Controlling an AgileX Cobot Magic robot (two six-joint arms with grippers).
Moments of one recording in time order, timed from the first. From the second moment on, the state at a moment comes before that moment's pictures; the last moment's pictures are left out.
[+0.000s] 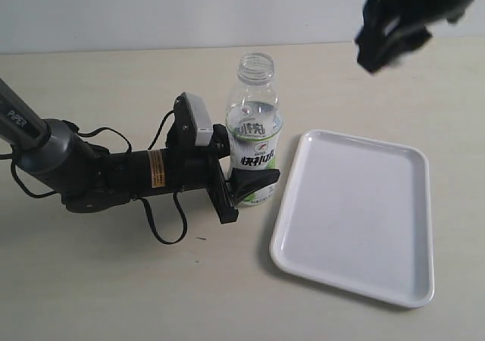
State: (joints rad) left arm -0.49 2.31 -0.96 0.88 -1.19 -0.20; right arm 0.31 1.50 -1.41 0.00 1.20 -0.35
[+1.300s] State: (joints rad) left arm -0.49 2.31 -0.96 0.88 -1.19 -0.20; right arm 0.16 1.90 -0.96 0.19 0.56 -0.51
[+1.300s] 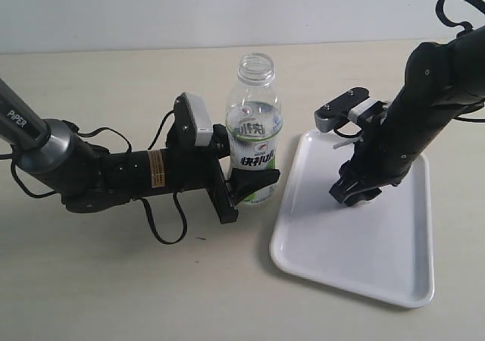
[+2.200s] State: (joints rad) left arm -0.49 2.31 -0.96 0.89 -1.17 -0.21; right arm 0.16 1.52 -1.05 0.18 0.84 -0.48
